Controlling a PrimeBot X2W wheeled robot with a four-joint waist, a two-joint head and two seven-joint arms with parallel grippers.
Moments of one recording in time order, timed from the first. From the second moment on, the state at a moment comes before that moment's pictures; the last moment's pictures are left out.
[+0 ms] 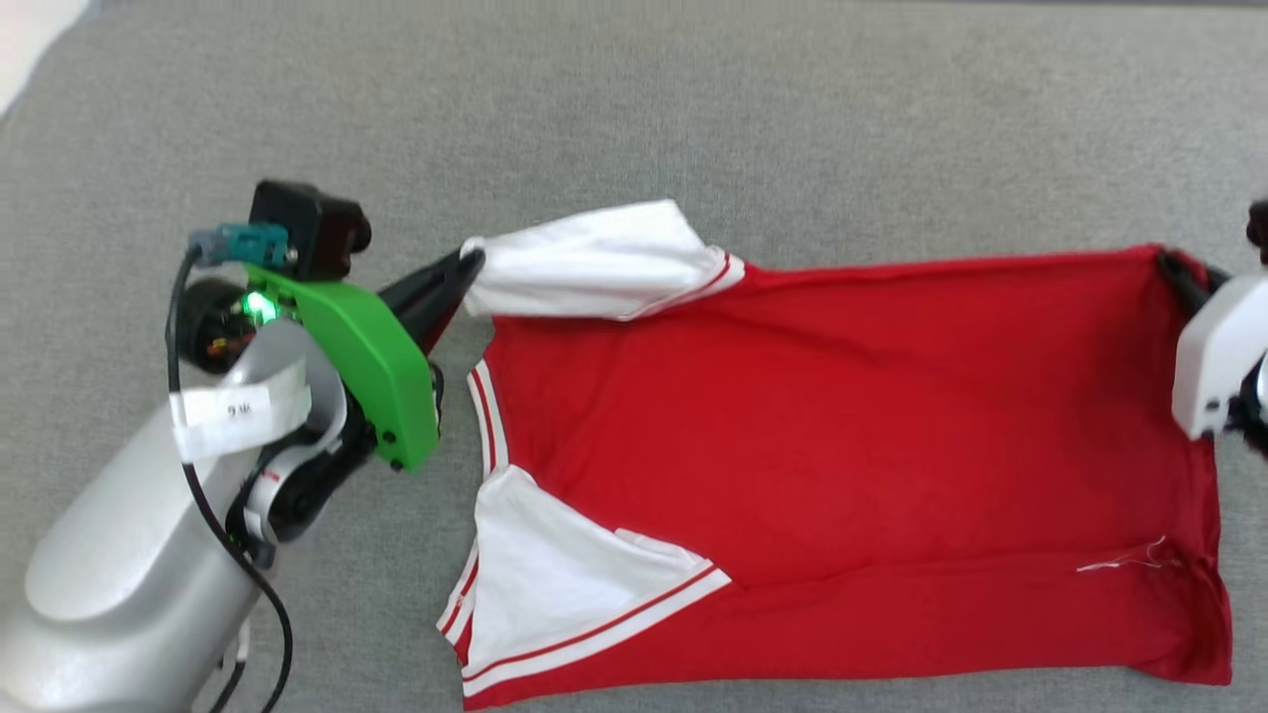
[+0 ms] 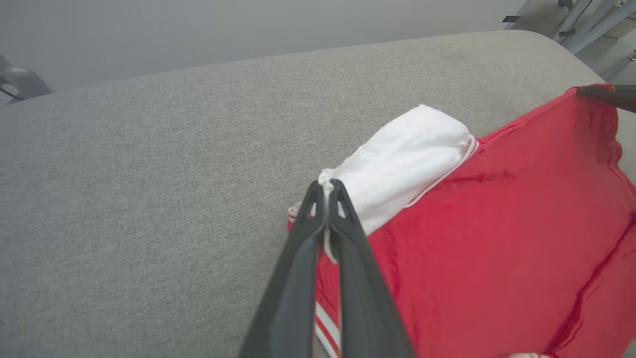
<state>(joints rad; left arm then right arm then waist) -0.61 0.60 -0.60 0.02 -0.86 -0.04 0.30 -0.57 -0.56 0.26 0.42 0.43 0.14 0.27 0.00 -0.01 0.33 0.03</state>
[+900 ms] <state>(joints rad) -0.17 0.68 -0.72 -0.10 -0.95 0.04 0.32 -0.14 -0.78 0.41 0.26 0.71 0.14 0.11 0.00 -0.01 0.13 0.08</state>
